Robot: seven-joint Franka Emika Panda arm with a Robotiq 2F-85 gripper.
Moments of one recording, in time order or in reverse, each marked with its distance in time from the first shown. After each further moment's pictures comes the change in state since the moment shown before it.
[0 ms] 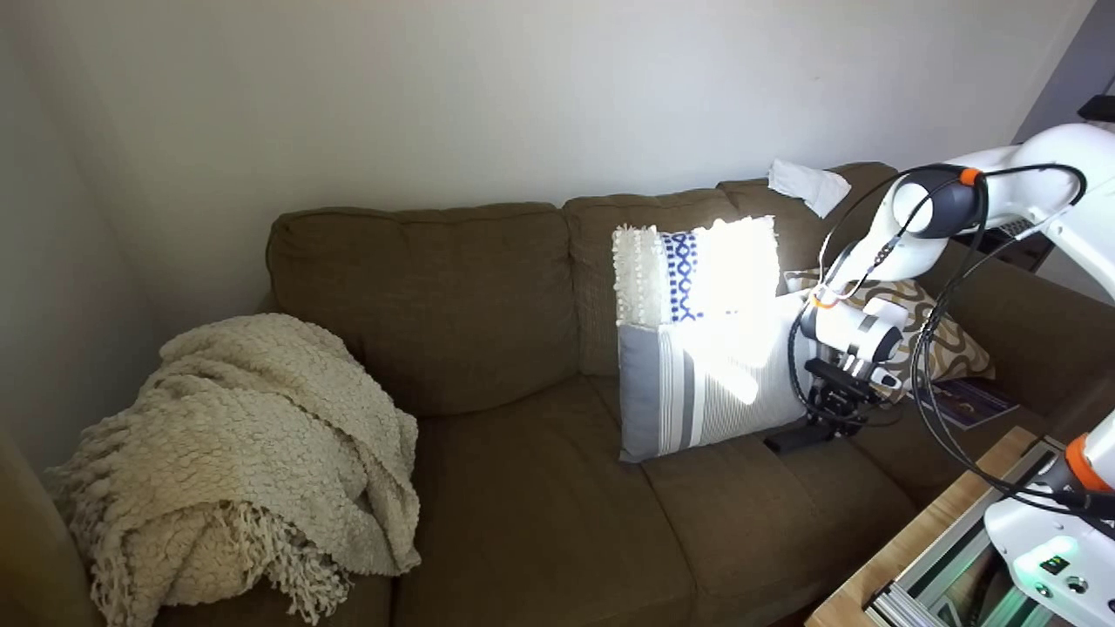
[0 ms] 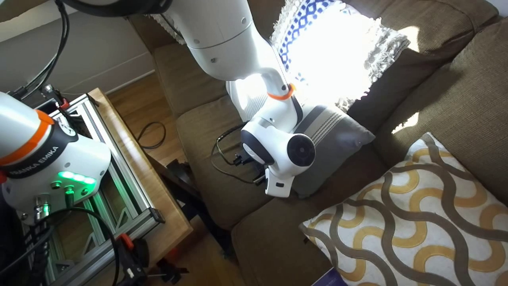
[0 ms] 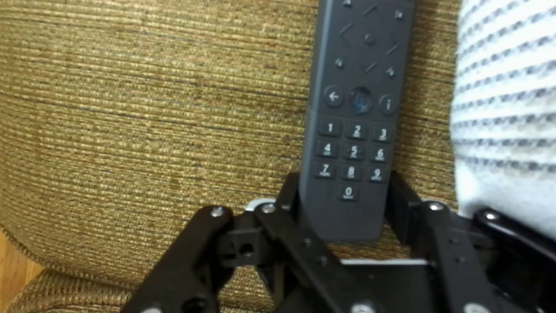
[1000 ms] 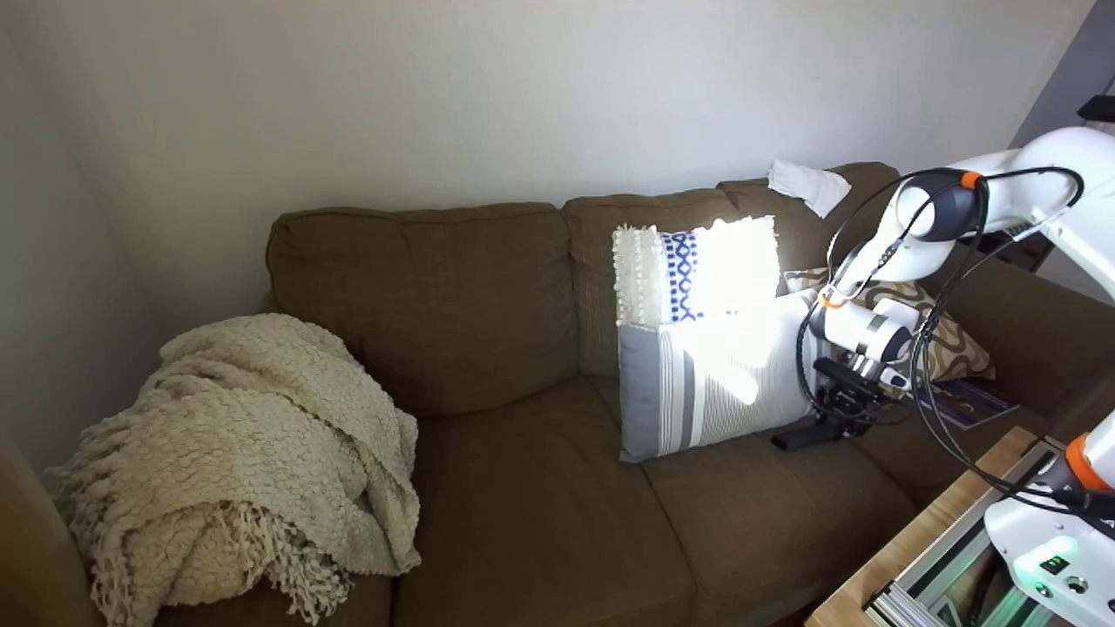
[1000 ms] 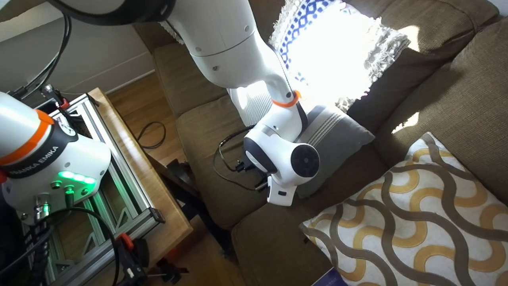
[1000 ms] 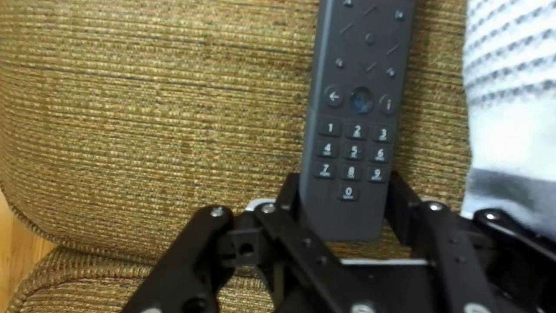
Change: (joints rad) arm -0.029 0.015 -0.021 0.023 0.002 -0.022 -0.004
